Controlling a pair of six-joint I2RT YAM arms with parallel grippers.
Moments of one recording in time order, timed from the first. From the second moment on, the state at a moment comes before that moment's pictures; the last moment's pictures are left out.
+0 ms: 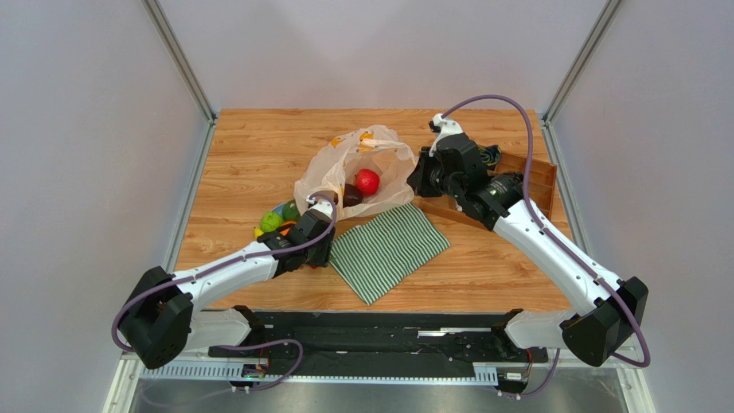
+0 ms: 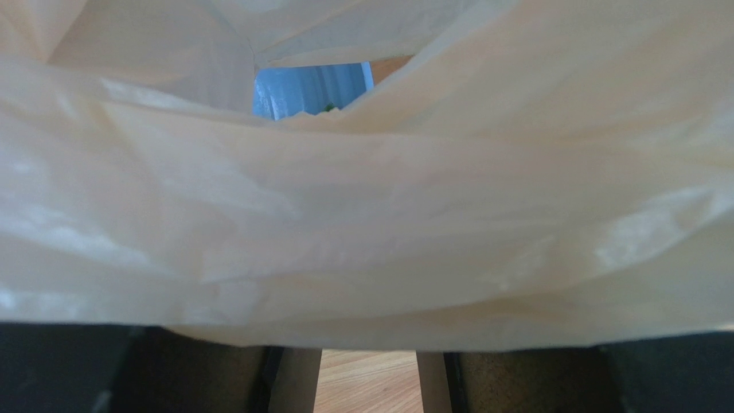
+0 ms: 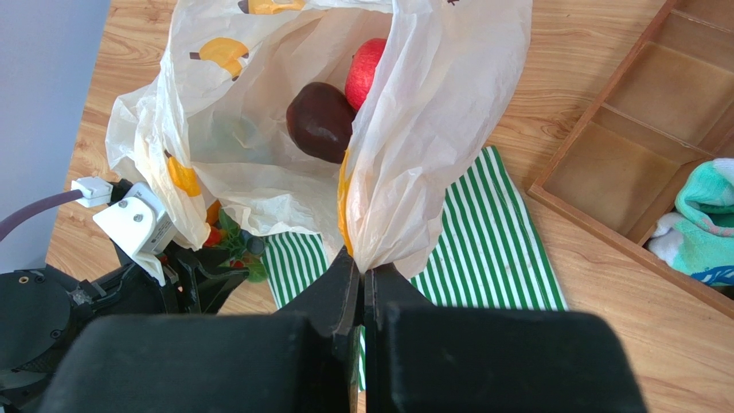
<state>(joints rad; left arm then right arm) -0.74 1.21 0.63 -0.39 -0.25 -0.40 0.63 1.29 1.29 -0.54 0.08 0.48</state>
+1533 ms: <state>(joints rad) -0.74 0.76 0.63 -0.38 0.07 -0.34 0.63 1.29 1.29 -0.54 0.08 0.49</state>
